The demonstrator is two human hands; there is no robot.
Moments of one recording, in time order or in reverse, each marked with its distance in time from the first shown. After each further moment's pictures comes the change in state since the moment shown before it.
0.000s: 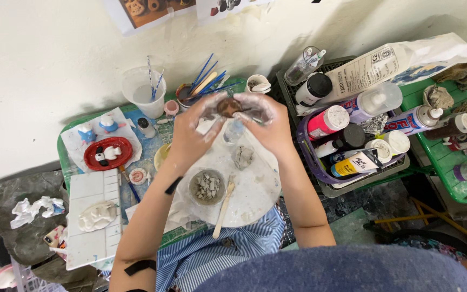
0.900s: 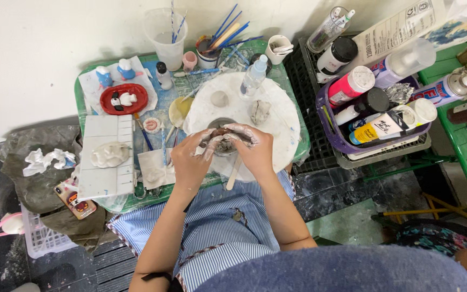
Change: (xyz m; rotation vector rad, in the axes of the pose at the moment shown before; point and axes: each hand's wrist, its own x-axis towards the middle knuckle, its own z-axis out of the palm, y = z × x) left_hand -0.211 -0.003 0.015 0.231 0.350 -0.182; right_hand -0.169 0.026 0.107 -0.189 0.156 0.098
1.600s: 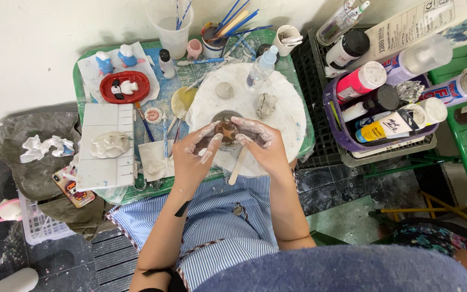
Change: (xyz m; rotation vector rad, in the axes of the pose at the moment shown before) left_hand -0.006 0.008 -0.010 -0.296 -0.101 -0.187; right_hand -0.001 0.010 -0.020 0.455 -0.286 0.099
